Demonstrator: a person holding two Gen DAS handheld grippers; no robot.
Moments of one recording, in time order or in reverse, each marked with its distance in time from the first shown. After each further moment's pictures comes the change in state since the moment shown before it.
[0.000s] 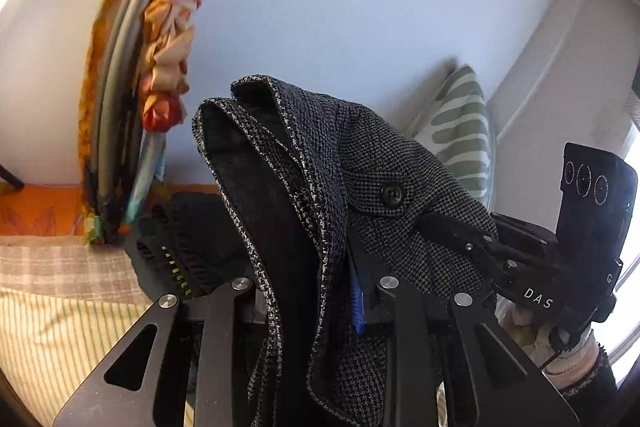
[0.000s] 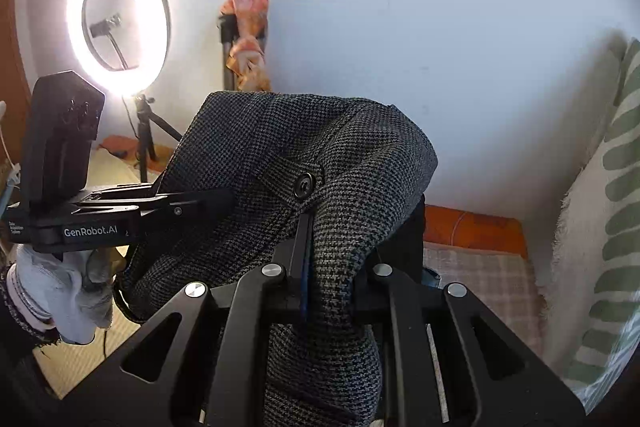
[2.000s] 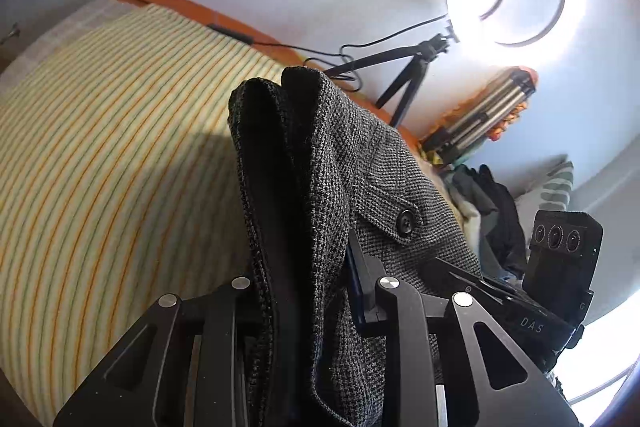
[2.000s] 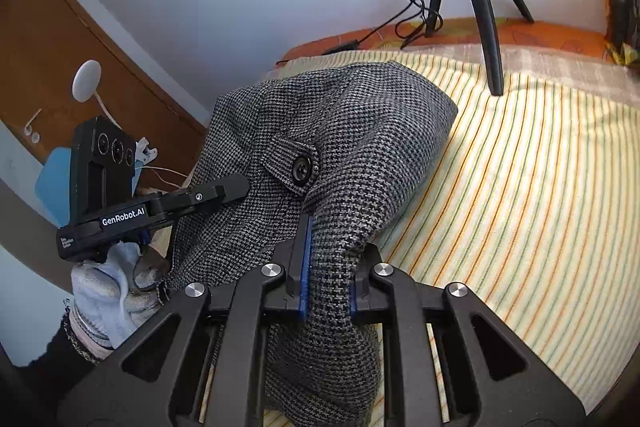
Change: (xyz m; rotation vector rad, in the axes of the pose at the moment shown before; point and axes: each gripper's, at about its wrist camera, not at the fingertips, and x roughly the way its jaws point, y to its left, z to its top) left arm -0.331 0.275 -0.168 -0.435 -0.048 0.304; right arm 0.154 0.393 -0.066 0.109 0.225 0.584
